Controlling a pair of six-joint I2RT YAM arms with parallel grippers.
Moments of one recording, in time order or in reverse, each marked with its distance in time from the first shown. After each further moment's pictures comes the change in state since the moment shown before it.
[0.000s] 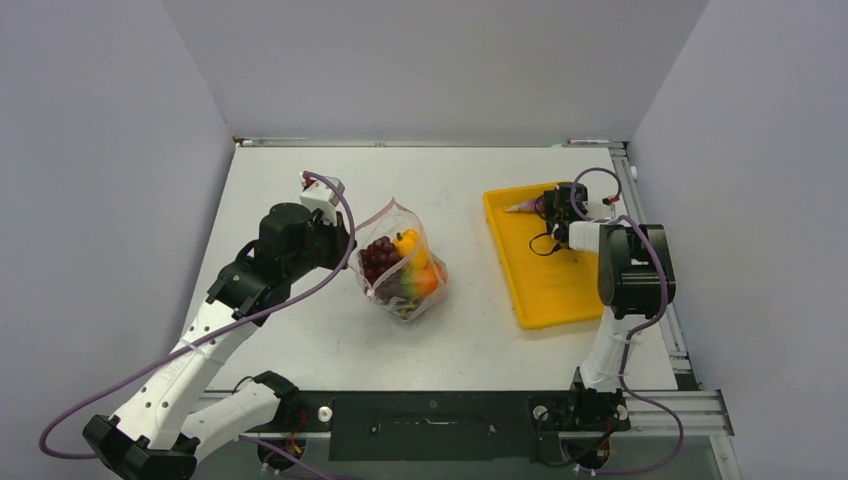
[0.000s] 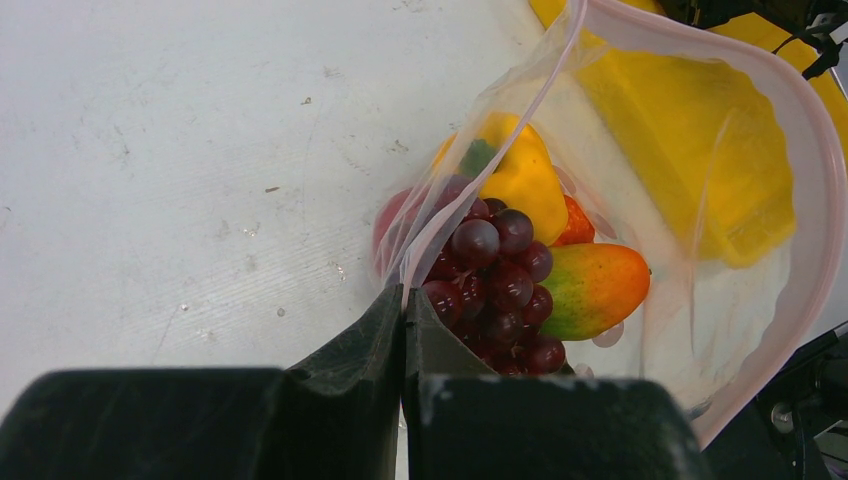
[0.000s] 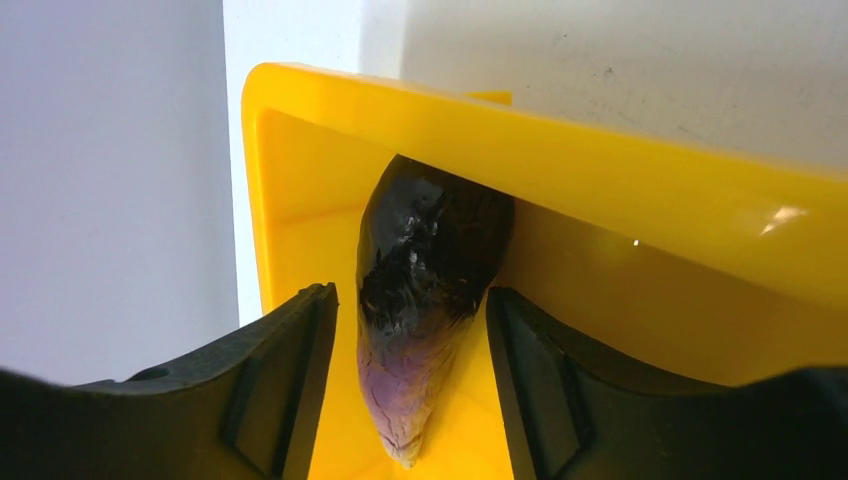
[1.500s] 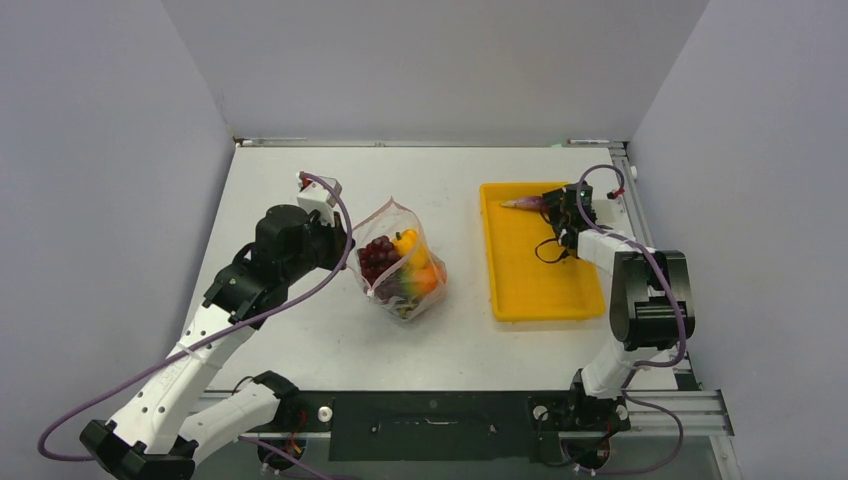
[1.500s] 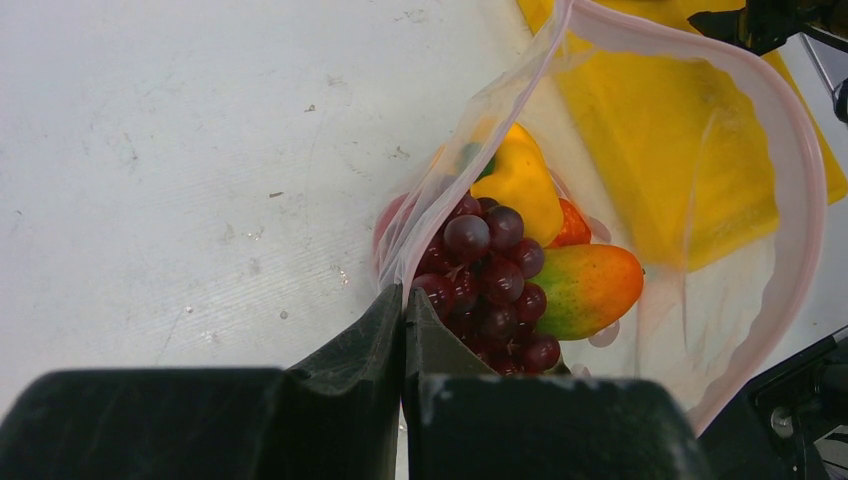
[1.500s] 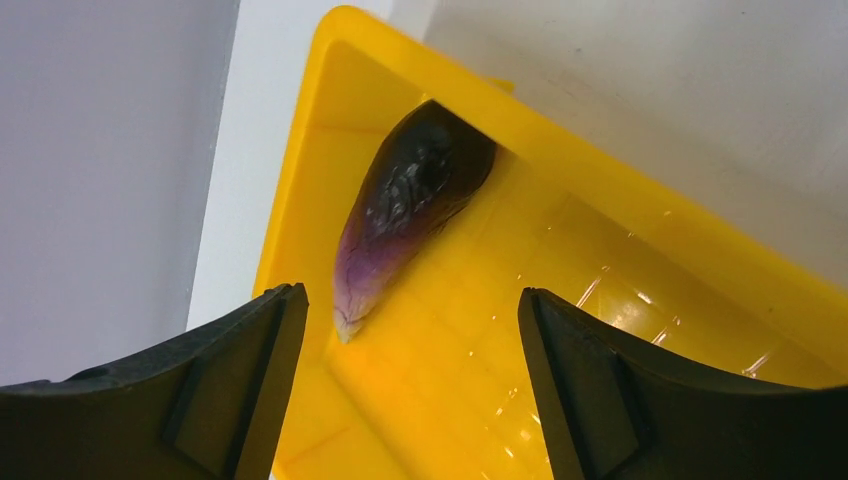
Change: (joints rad) left arm -0.005 -0.021 0.000 0.000 -0.015 0.000; right arm 0.027 -0.257 -0.103 -0.140 -0.003 -0.232
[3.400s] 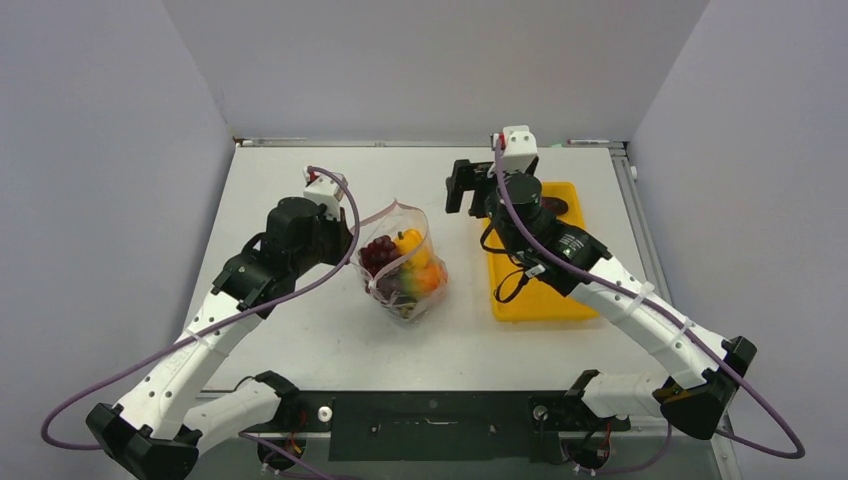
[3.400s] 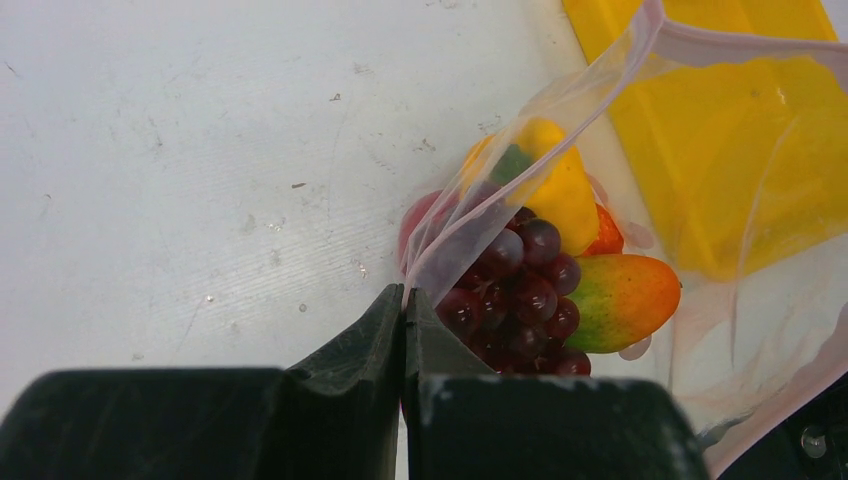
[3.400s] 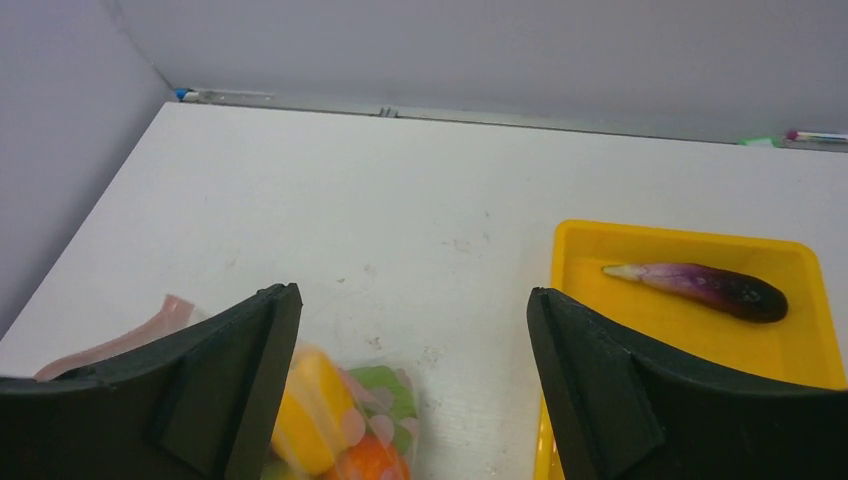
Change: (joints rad) left arm -0.014 0.075 0.047 -0.034 -0.062 0.004; right arm 0.799 -0.440 0.401 -0.396 0.216 -0.903
